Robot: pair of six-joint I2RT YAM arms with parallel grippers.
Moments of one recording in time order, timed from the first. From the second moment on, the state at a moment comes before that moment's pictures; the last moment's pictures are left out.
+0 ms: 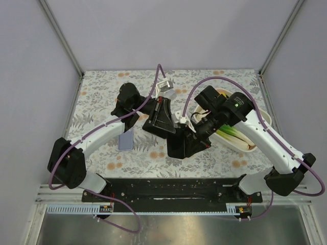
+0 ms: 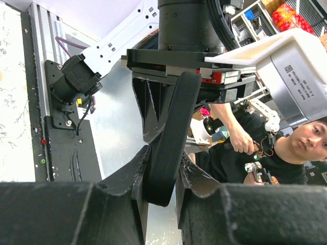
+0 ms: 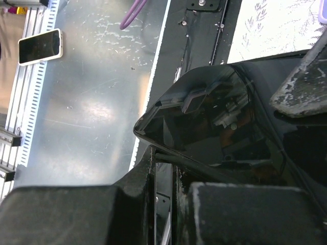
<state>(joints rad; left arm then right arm) -0.61 1.47 1.10 0.64 1.43 -1.16 0.78 1.40 1.68 -1.47 -0.90 -0.74</state>
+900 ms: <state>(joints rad) -0.48 1.41 0.97 0.67 1.04 -1.19 0.64 1.28 1.33 -0.73 -0.82 -0.12</state>
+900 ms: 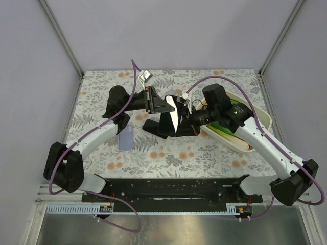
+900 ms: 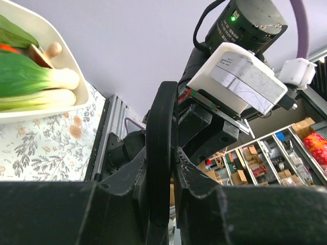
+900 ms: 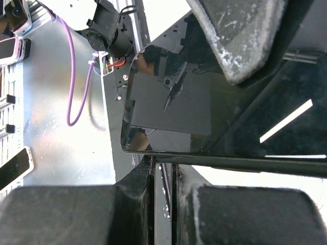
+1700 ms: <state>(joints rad) -0.43 1.38 0.94 0.57 0.95 -1.11 0.56 1.22 1.26 -0.46 -0.78 0.04</state>
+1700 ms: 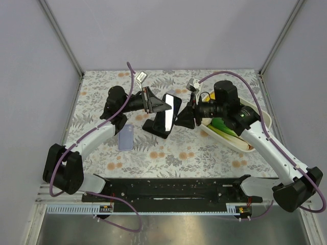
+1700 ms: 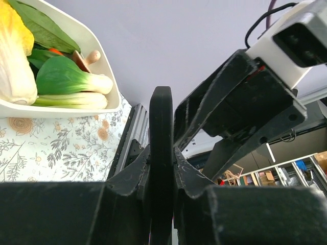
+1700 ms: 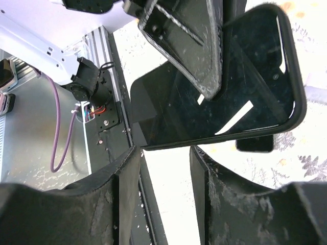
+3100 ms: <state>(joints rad) -0.31 1.39 0.97 0.53 0.87 -1.15 0.55 1.31 0.95 0.34 -1.05 0.67</state>
